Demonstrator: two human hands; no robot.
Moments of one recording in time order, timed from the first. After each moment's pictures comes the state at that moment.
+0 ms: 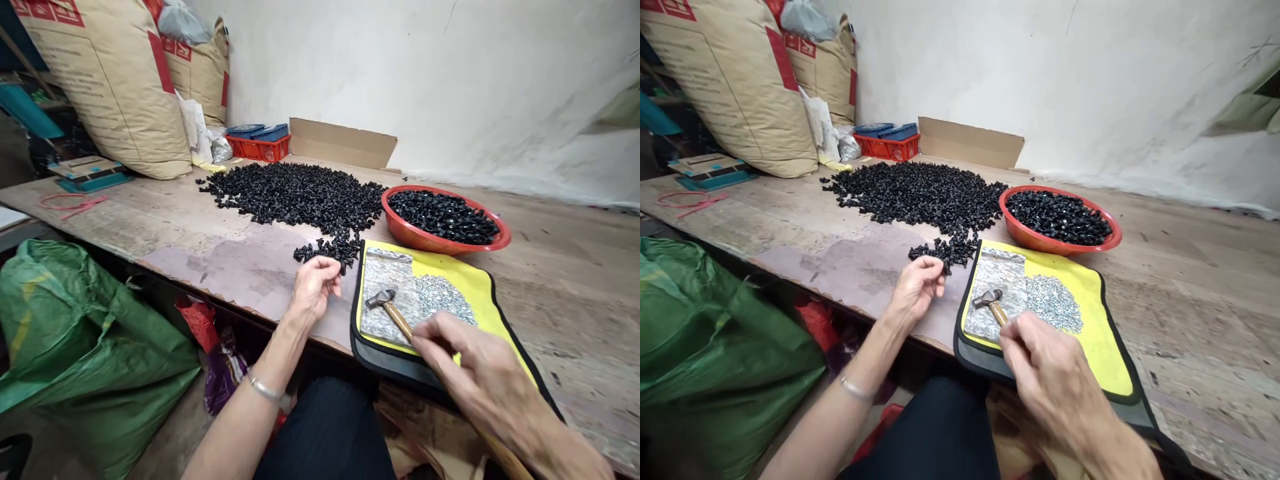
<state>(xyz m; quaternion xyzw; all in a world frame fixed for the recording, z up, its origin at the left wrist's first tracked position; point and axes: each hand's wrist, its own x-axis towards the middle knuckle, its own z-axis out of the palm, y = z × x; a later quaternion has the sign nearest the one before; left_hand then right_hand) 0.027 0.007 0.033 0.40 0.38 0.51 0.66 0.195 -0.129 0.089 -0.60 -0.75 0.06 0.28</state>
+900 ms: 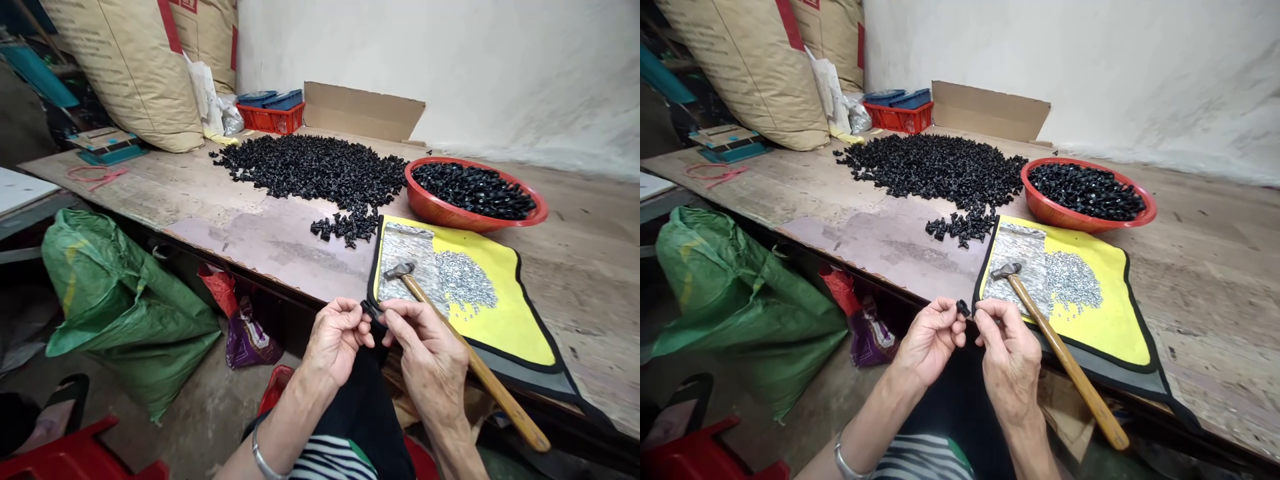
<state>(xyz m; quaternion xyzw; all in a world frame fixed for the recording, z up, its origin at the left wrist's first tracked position) 0.013 -0.110 0.020 0.09 0.29 0.48 0.82 0.114 -0.146 0.035 -0.65 -0.49 0.24 0.53</state>
